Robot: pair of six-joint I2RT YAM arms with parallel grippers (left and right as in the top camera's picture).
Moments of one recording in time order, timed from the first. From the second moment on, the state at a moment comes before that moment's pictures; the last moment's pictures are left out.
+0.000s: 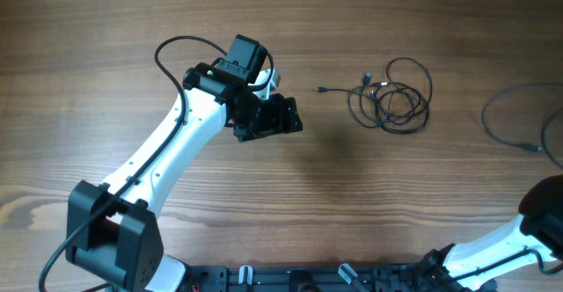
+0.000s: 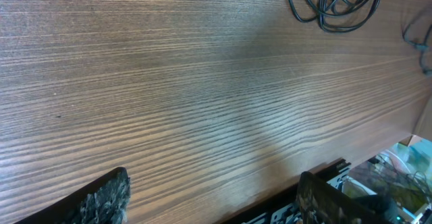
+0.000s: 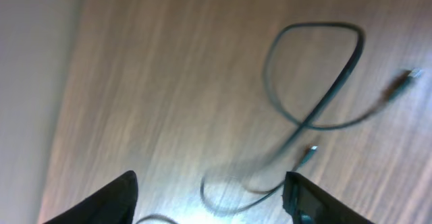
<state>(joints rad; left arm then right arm) -0.44 1.68 1.33 -0.97 0.46 -0.49 -0.72 1.91 2.07 -1.20 -0.06 0.58</state>
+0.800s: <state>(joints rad) -0.44 1.68 1.33 -0.97 0.43 -0.48 -0.27 1.91 2.07 -1.31 -0.14 0.20</state>
